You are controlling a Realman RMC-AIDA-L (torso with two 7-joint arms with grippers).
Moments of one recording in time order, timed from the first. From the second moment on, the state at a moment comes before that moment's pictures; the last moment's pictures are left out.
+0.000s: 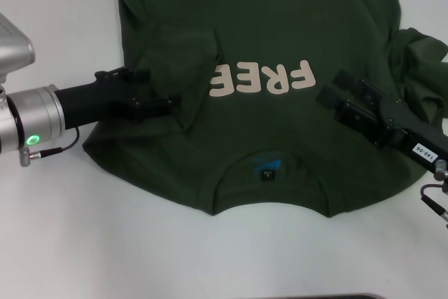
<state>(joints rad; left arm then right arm) -0.49 -2.16 0.80 0.57 1.94 1.19 -1.37 0.33 2.09 -0.21 -0.10 -1.98 -1.70 1.06</state>
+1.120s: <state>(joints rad) -0.52 -2.17 0.86 0.52 1.96 1.20 -1.37 0.32 2.09 -0.21 -0.10 -1.98 -1.71 1.06</state>
